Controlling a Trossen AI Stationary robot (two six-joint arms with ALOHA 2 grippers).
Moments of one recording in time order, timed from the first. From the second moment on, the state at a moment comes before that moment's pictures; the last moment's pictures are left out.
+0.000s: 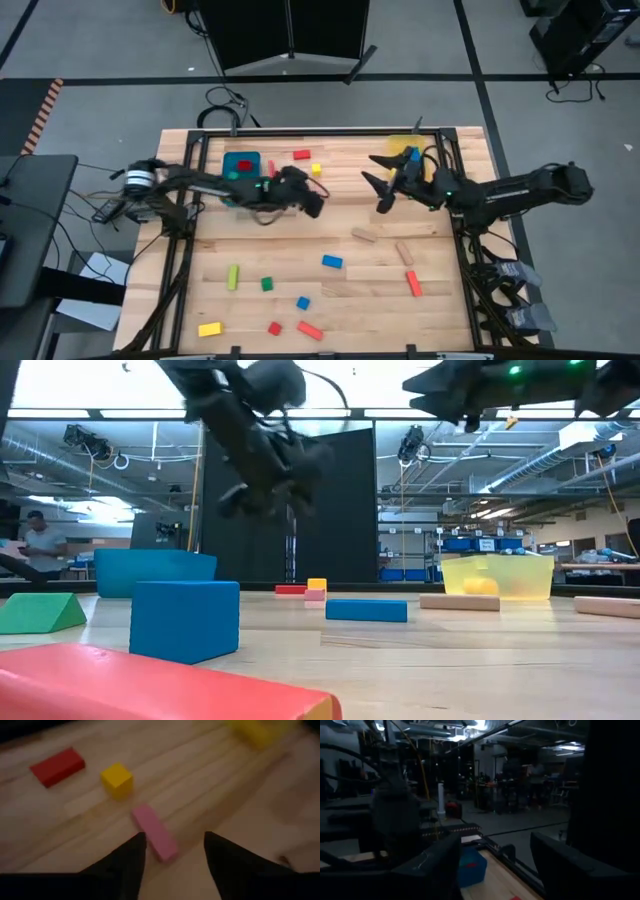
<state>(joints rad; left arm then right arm) 0.07 1.67 1.05 -0.24 -0.48 -0.77 -0.03 1.02 0.44 0.74 0.42 -0.06</state>
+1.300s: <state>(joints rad) 0.14 2.06 1.29 -0.38 -0.39 -0.80 0.08 0.96 0.44 0.65 0.45 -0.08</state>
